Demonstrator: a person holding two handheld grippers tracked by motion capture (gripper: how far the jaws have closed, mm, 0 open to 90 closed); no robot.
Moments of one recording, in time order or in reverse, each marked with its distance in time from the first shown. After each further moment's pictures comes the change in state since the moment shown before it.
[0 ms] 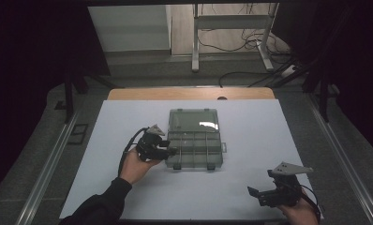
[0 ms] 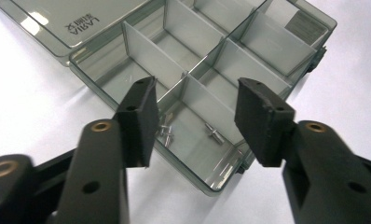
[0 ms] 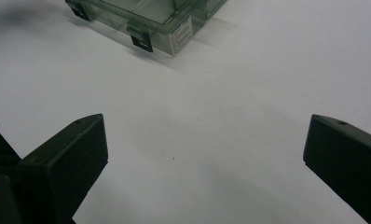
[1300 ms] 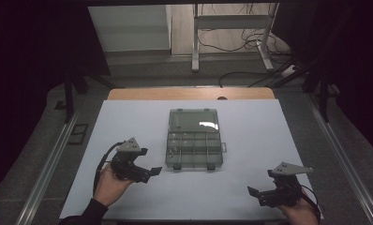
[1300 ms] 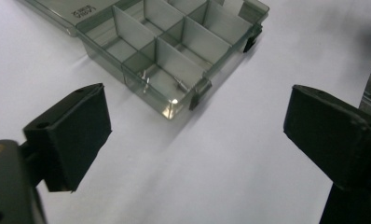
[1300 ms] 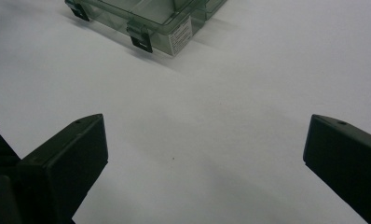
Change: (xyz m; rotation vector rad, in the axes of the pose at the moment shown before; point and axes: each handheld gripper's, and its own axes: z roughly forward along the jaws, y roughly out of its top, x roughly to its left) left arm -0.023 -0.051 -0.071 -0.083 -0.024 0.031; right arm 0.000 0.000 0.000 -0.001 -0.002 0.000
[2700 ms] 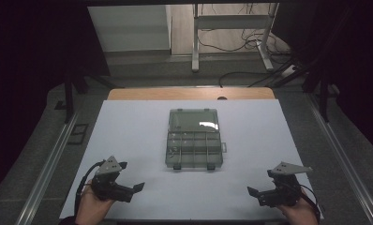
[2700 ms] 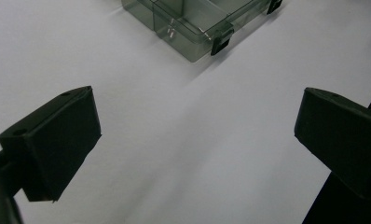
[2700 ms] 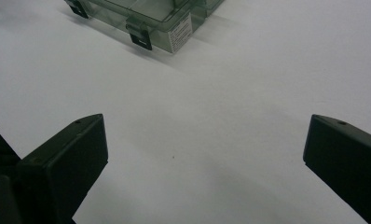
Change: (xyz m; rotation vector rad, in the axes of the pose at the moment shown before) left arm -0.009 -0.059 -0.030 -0.025 0.117 -0.037; right arm 0.000 0.000 0.001 0.009 0.000 0.002
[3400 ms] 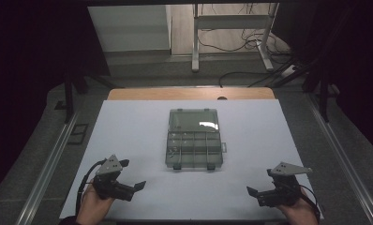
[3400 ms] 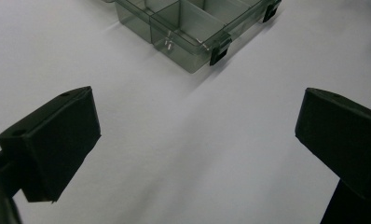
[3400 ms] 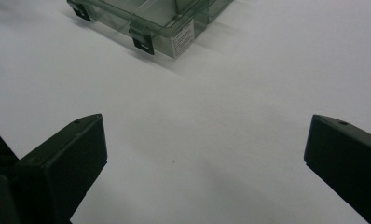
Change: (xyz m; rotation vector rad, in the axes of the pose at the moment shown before) left arm 0.005 0.000 0.007 -0.040 -0.020 0.045; right arm 0.003 0.001 -0.001 -0.020 -0.008 -0.027
